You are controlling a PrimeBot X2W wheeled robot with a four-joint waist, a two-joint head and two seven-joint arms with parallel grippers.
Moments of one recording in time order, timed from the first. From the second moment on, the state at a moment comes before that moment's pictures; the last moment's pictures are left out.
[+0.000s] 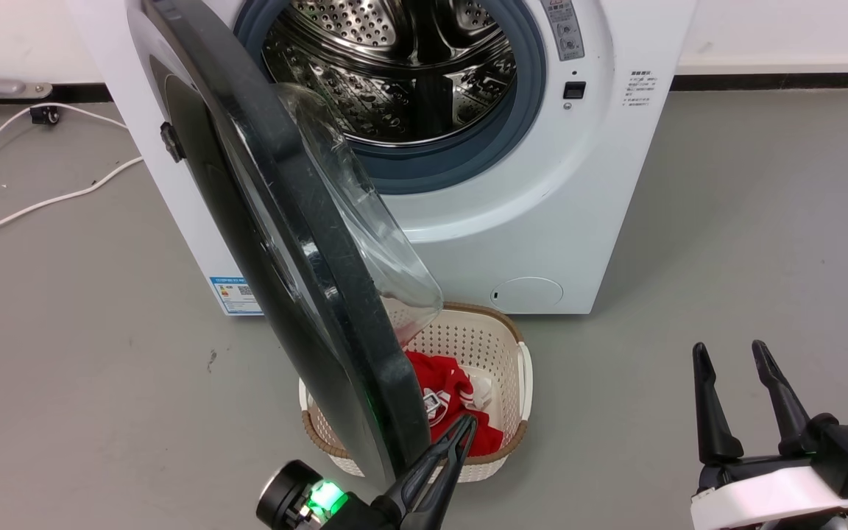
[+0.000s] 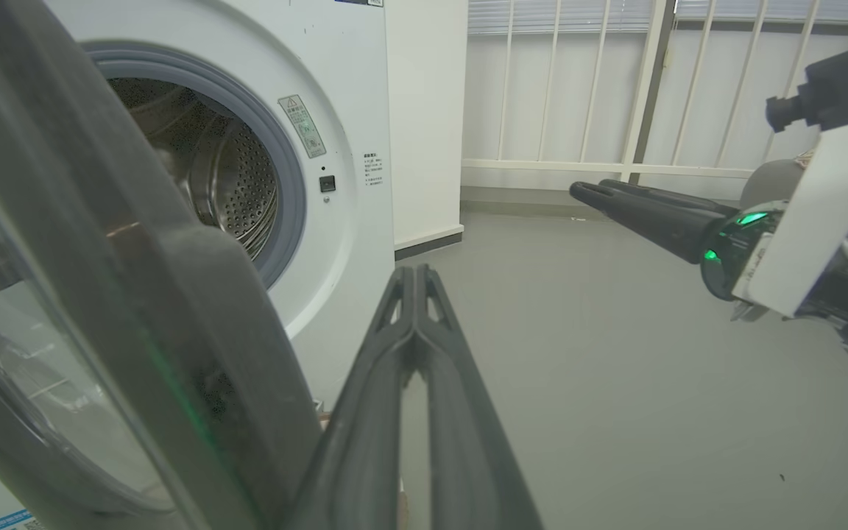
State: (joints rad) left arm 0.06 0.12 -0.50 -0.12 -0.06 -0.12 -0.26; right arm 0.05 -0.05 -0.02 0.03 0.16 0.13 -0.24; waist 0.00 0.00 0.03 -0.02
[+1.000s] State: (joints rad) left arm 0.00 0.06 -0.44 0.02 -0.07 0.01 -0.26; right arm 0.04 -0.05 0.00 0.06 0.19 0.13 -0.23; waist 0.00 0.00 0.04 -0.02
